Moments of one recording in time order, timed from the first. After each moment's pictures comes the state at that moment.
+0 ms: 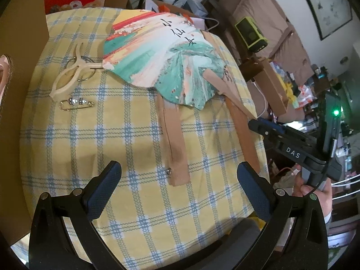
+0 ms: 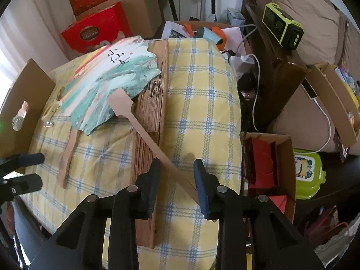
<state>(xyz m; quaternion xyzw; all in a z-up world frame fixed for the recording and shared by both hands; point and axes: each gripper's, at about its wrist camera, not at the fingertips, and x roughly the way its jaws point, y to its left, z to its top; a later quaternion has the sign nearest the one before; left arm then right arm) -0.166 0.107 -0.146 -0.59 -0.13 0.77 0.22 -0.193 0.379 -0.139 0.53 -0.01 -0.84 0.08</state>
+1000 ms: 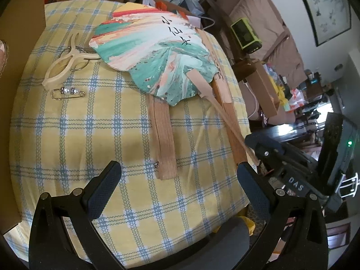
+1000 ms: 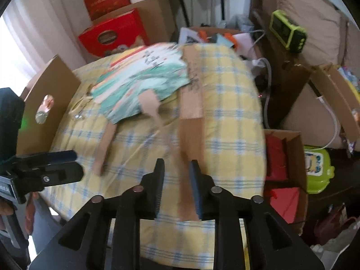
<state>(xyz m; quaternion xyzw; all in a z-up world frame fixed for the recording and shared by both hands) -0.165 0.104 -0.146 -0.59 -0.16 0.75 0.24 -0.156 0.349 -0.118 0.51 -0.02 -0.86 0.09</state>
